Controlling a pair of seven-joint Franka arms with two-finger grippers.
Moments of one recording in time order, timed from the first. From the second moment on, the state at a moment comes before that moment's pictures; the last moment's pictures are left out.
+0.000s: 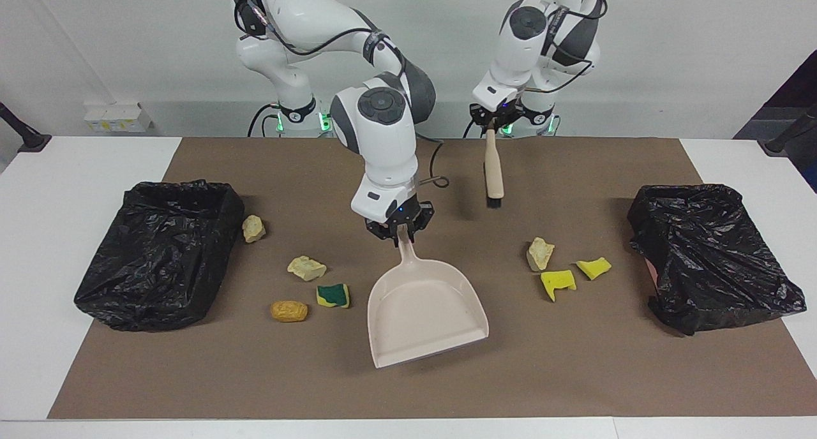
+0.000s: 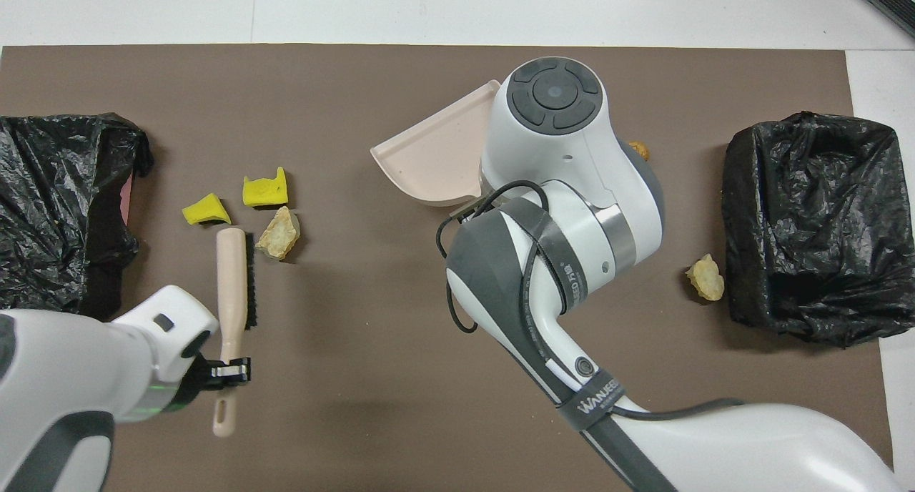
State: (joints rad) left arm -0.18 -0.43 -0.06 -2.35 -0.14 1.81 -0.27; right arm 0.41 0.44 0.10 -1.37 0.00 1.71 -0.03
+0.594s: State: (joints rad) left arm 0.04 -0.01 -0.06 -2.06 0.07 1.90 -0.14; right arm 0.41 0.37 0.10 -1.51 -0.01 1.65 -0.59
